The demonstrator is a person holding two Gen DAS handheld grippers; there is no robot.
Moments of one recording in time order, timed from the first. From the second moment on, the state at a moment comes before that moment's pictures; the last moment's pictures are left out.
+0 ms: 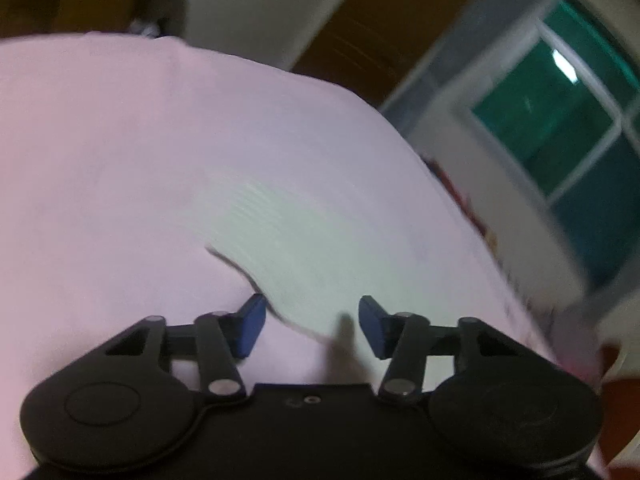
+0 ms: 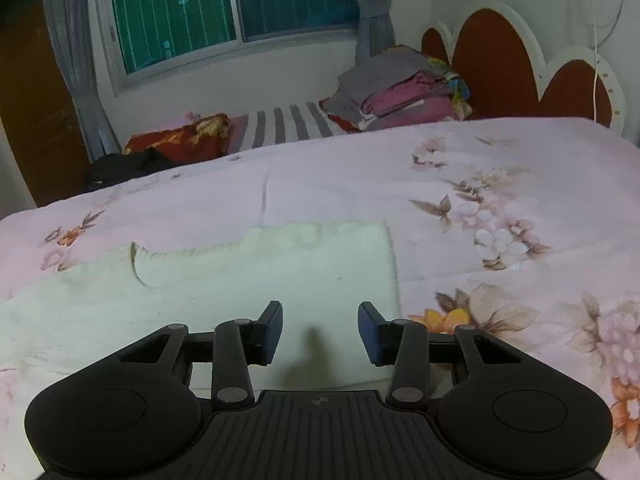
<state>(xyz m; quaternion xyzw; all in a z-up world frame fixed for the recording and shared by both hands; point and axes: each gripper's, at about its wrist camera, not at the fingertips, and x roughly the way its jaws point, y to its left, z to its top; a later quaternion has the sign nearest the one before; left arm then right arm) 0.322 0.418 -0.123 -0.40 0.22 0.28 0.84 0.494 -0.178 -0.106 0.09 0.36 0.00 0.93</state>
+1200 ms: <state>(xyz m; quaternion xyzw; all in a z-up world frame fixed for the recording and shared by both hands) 0.502 0.106 -0.056 -0.18 0.31 -0.07 0.93 0.470 -0.207 -0.093 0.14 0.36 0.00 0.92</state>
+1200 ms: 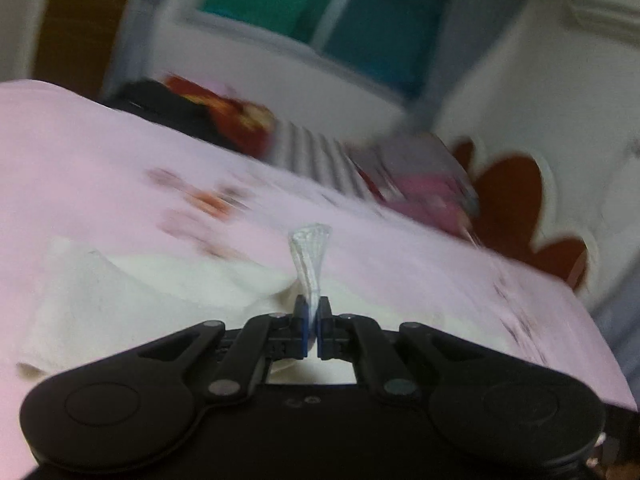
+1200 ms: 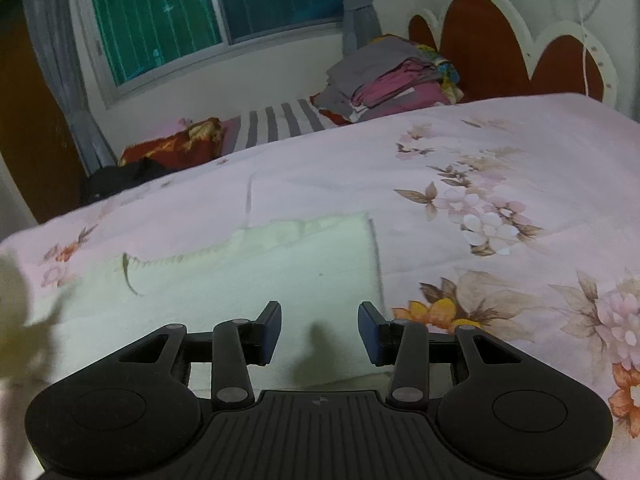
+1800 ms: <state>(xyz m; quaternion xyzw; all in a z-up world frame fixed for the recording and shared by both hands) 0.511 -0.054 -0.115 -0.08 0.39 -0.22 0.89 0.444 -0.295 -0.071 0.21 0.34 0.01 0.92</state>
